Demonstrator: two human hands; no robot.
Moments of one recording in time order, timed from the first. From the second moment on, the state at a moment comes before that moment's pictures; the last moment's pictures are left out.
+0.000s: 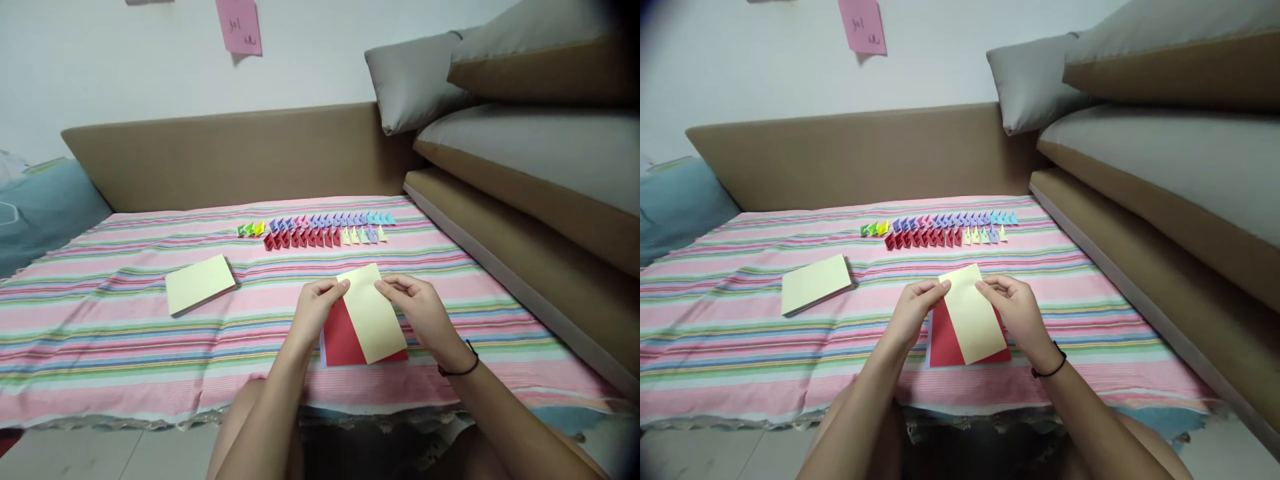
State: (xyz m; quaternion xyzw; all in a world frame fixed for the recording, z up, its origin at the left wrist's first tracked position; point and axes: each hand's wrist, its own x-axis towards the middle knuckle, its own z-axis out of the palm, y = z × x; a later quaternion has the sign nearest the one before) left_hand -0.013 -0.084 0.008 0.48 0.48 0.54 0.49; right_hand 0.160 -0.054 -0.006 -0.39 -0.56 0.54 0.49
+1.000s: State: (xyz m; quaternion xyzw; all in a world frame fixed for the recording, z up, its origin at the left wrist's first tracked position) left_hand -0.026 -0.096 0.022 0.53 0.44 0.61 0.39; right_hand 0.150 -0.063 0.039 -0.40 -0.63 0.46 0.47
